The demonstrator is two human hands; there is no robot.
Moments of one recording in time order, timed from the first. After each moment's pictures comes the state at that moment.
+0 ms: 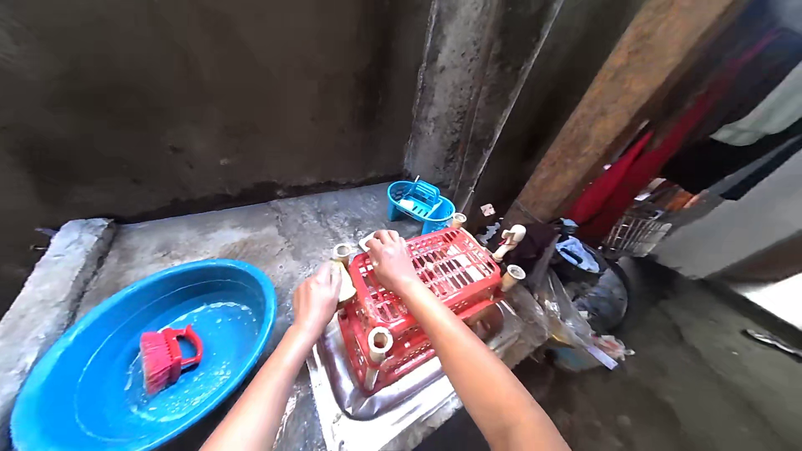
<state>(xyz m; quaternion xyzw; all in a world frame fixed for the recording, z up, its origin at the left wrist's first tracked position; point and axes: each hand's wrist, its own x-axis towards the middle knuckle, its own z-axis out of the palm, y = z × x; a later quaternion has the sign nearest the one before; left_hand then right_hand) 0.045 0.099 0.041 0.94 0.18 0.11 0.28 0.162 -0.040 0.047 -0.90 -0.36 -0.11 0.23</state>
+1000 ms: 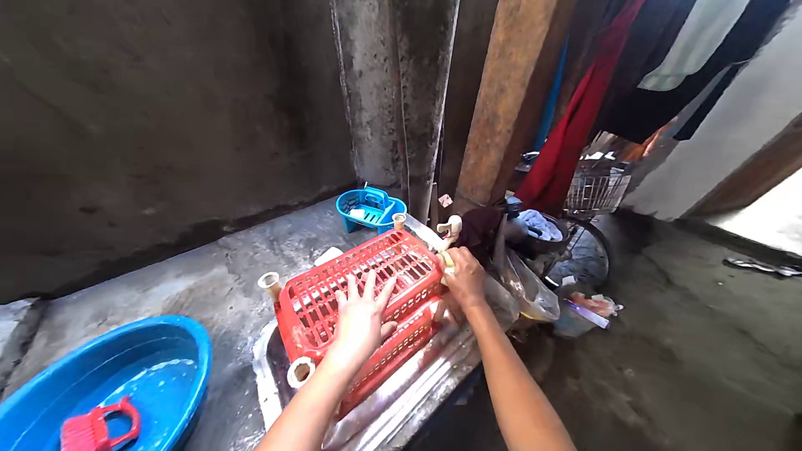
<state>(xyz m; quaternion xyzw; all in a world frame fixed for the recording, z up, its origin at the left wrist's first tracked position) 0.084 -0.066 0.065 0.99 -0.06 -0.08 0.04 0.179 -0.274 0.021 -0.92 -0.06 -0.24 0.31</state>
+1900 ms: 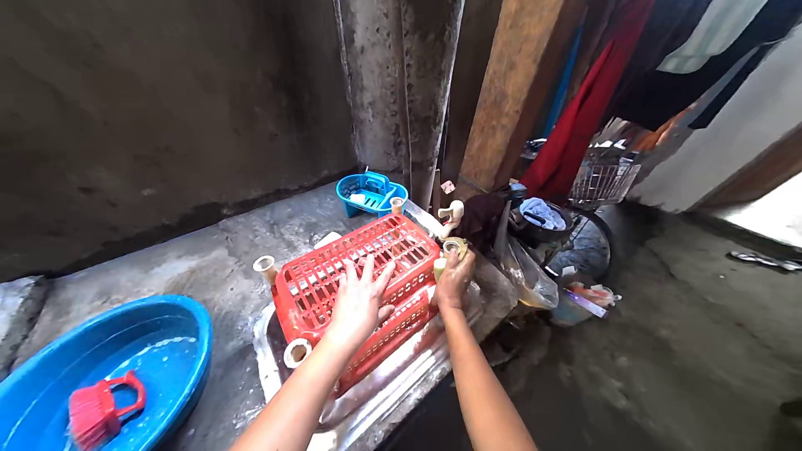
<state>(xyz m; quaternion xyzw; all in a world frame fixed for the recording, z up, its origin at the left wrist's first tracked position) 0.086 -0.064 0.061 0.99 -0.08 -0.07 0.02 0.174 -0.237 -0.024 -0.77 0.13 -0.33 0.52</state>
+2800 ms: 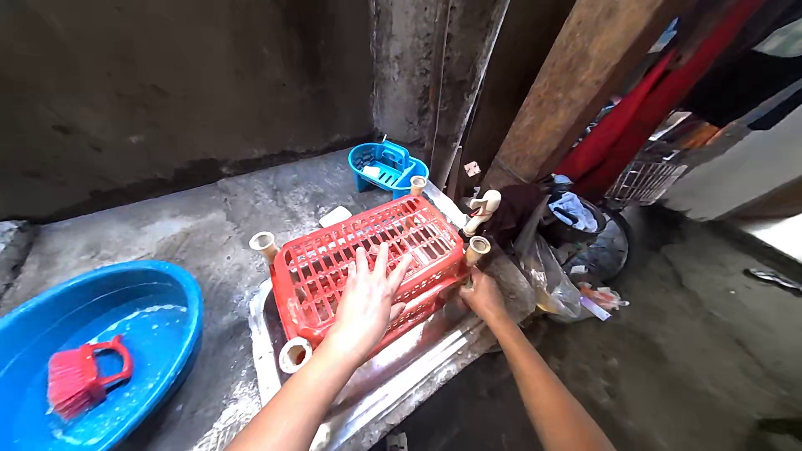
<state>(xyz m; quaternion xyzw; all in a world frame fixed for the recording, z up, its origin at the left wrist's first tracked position) 0.087 -0.065 0.061 0.99 -0.07 -0.08 0.05 0.173 -0.299 -0.030 -0.95 0.00 0.12 0.28</state>
